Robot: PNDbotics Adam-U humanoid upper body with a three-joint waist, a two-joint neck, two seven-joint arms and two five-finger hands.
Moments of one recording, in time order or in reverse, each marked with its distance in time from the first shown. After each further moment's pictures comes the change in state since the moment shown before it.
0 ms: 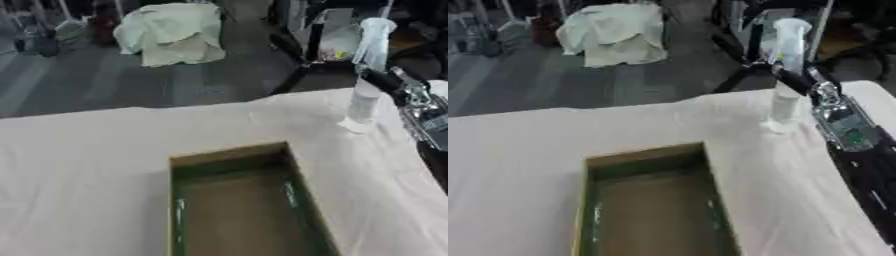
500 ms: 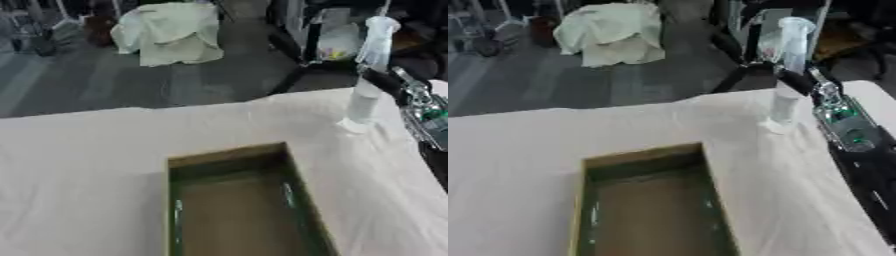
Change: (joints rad) left arm -0.002 0.000 0.001 -0.006 -0.003 -0.002 -0.001; right arm 0.004 -0.007 -0.004 -0.001 -0.002 -0.001 -0.007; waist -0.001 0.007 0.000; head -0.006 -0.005
